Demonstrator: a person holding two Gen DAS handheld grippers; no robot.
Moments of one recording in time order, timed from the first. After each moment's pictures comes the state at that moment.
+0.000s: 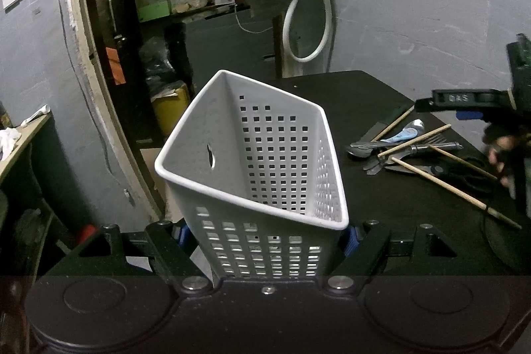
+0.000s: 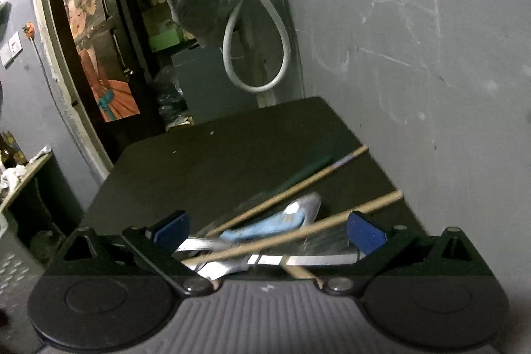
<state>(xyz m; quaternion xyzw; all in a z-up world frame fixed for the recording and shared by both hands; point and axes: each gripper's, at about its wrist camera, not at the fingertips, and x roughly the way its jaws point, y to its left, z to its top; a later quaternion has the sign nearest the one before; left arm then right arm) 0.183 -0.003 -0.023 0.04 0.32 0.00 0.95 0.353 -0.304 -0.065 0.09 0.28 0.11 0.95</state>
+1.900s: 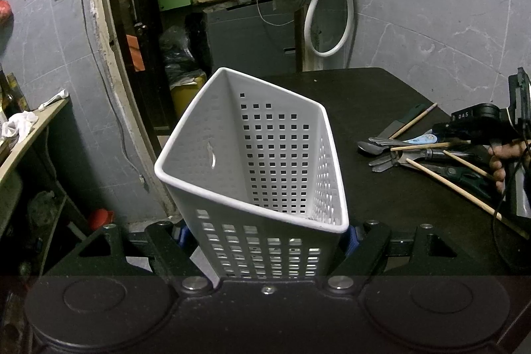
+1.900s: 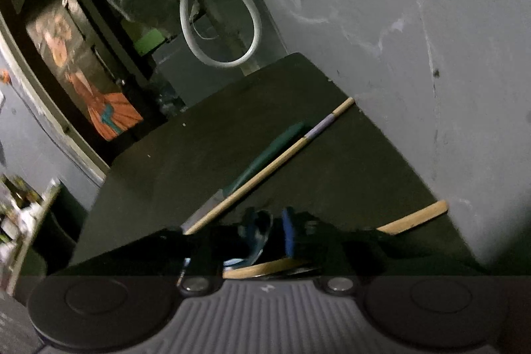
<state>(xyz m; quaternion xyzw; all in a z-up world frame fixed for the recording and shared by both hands) 0.180 -0.007 -0.017 0.03 0.33 0.04 0.94 0.419 -0.348 -0.125 0.22 0.34 0.14 0.90</state>
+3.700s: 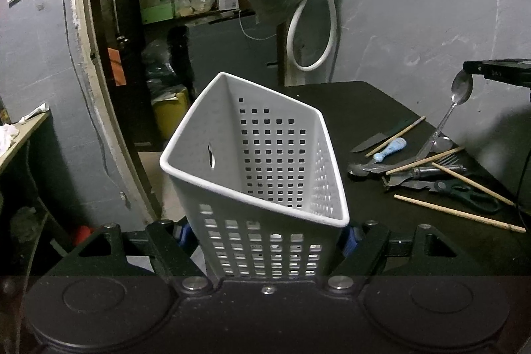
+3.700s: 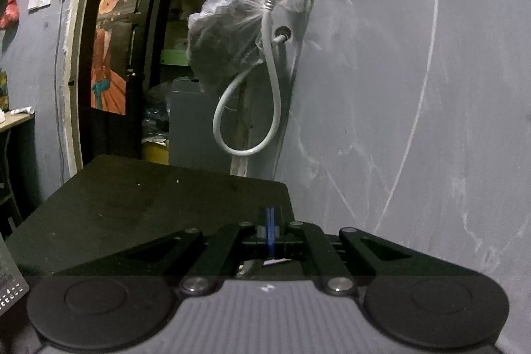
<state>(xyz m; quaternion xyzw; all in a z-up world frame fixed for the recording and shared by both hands) 0.192 -0.002 -0.023 0.03 0.30 0.00 0.95 0.326 -0.311 -0.004 -0.09 0.17 0.09 0.98</state>
